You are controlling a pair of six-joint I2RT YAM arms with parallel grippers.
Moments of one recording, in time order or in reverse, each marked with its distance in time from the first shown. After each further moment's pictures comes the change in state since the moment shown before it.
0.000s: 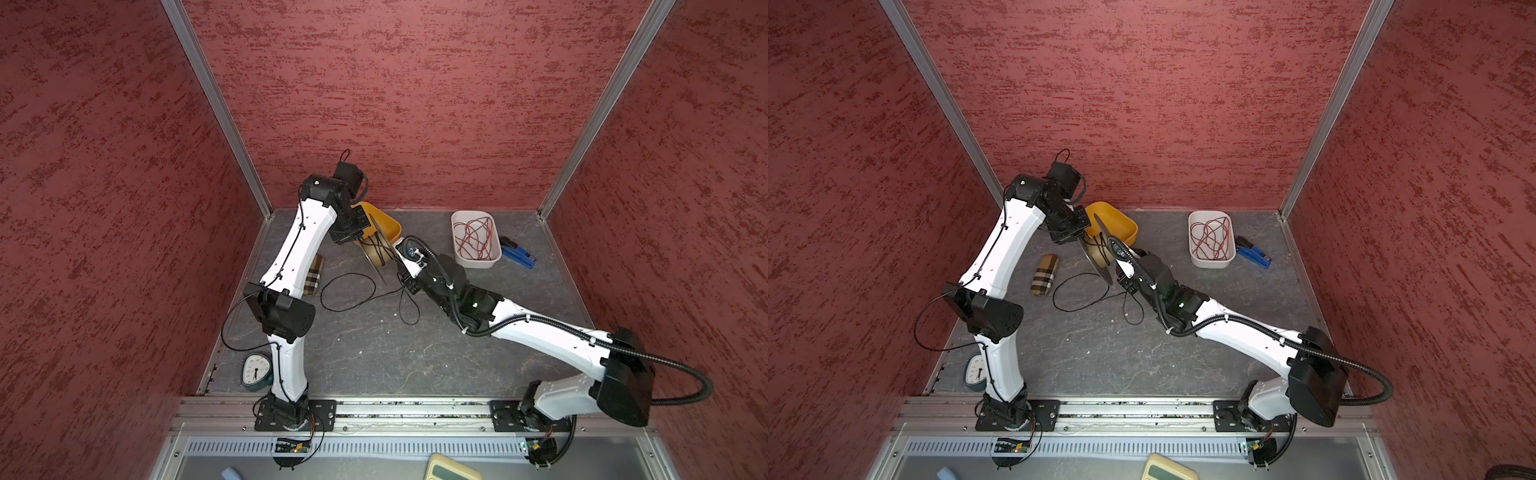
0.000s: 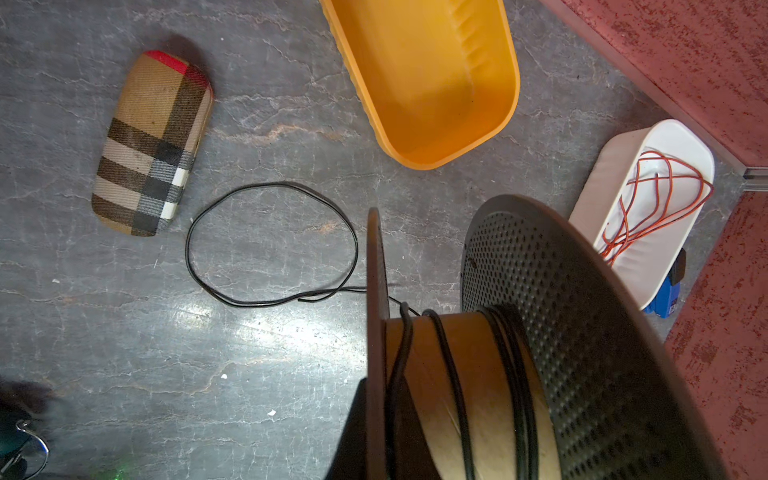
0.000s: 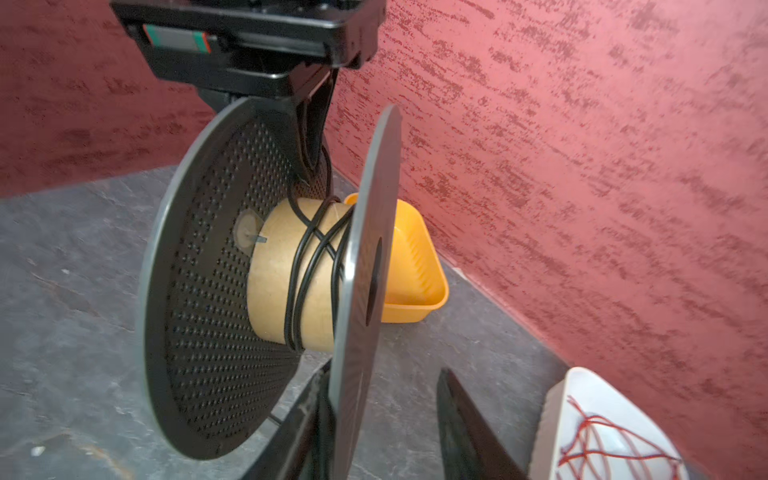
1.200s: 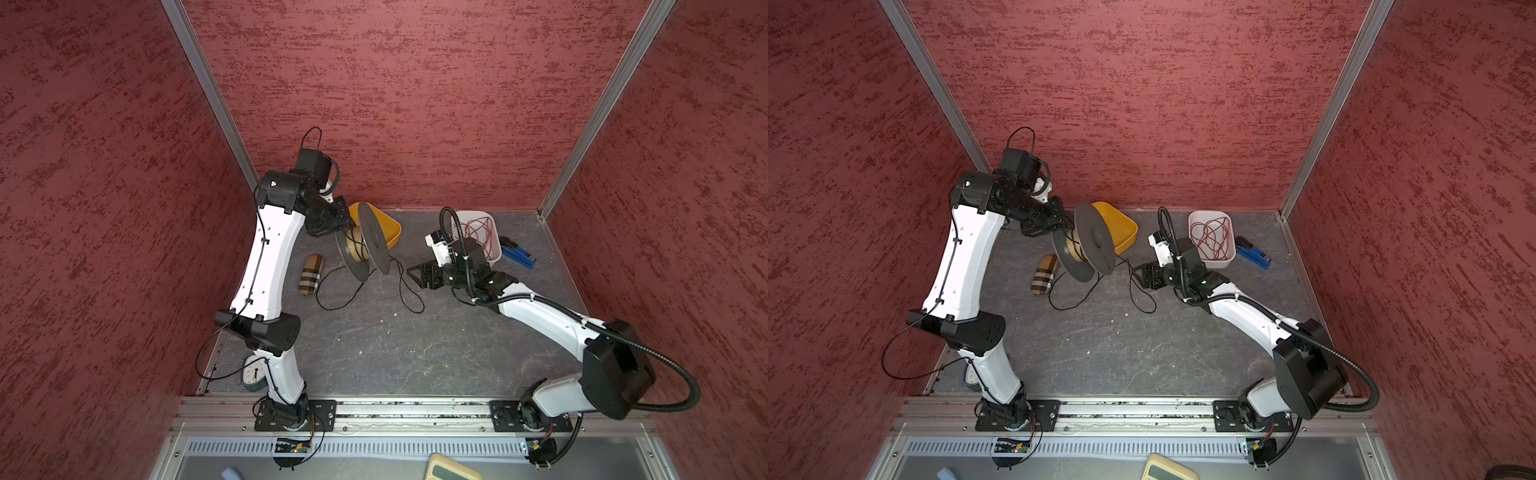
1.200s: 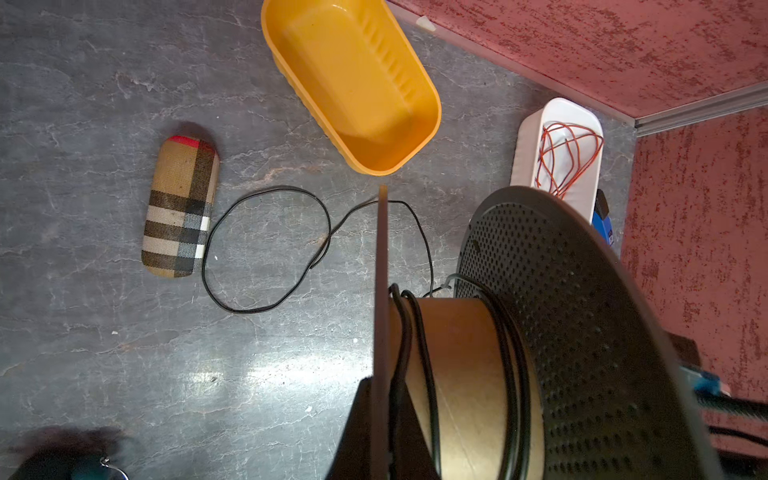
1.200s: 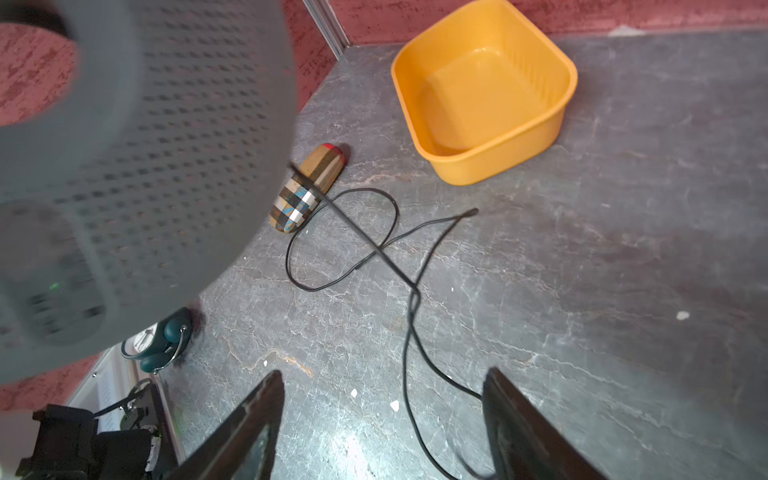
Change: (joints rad) left arm 0.076 -0.147 0.089 -0.059 0.110 0.254; right arm -0.343 0.068 -0.068 -0.140 -0.667 0.599
